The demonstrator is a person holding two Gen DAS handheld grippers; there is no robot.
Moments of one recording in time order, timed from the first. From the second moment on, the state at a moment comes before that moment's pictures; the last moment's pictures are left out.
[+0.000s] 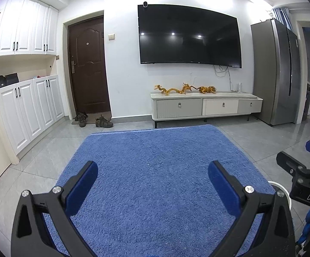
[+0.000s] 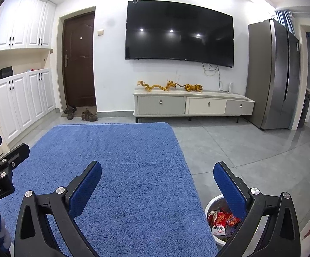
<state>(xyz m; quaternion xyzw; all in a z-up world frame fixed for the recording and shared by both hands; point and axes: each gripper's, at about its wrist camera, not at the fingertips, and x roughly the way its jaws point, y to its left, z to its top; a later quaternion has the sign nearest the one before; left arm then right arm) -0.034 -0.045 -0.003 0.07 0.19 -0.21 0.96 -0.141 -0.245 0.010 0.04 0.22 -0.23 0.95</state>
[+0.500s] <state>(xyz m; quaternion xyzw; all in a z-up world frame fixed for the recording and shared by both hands) -0.025 -0.047 -0.008 0.07 0.20 -0.21 0.96 -0.131 -0.242 0.006 0.04 0.22 -0.23 0.95</state>
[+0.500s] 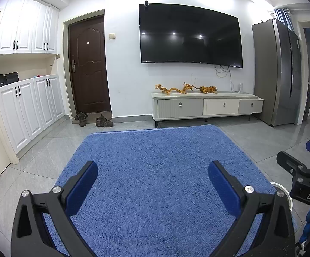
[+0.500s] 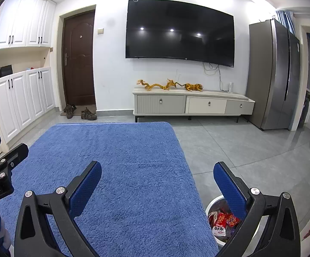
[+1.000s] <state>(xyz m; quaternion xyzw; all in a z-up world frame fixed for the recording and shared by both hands) 0.004 -0.041 -0.024 0.07 0.22 -0.20 0.95 -0.108 -0.243 -0.005 0.03 0.25 -0.24 0.94</state>
